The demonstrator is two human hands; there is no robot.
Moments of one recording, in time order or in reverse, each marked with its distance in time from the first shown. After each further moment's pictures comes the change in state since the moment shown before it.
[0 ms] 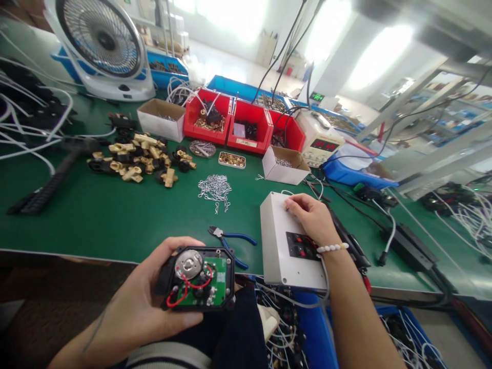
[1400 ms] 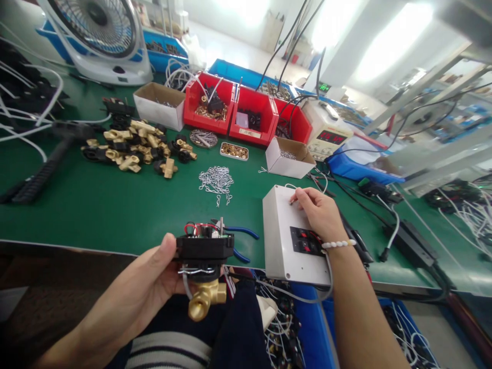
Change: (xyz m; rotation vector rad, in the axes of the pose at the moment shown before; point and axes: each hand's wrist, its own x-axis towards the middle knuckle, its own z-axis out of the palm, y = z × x) left_hand 0.006 -0.011 0.004 -0.477 0.047 -0.114; right_hand 0.000 0.002 -0.001 -0.076 0.022 -0.052
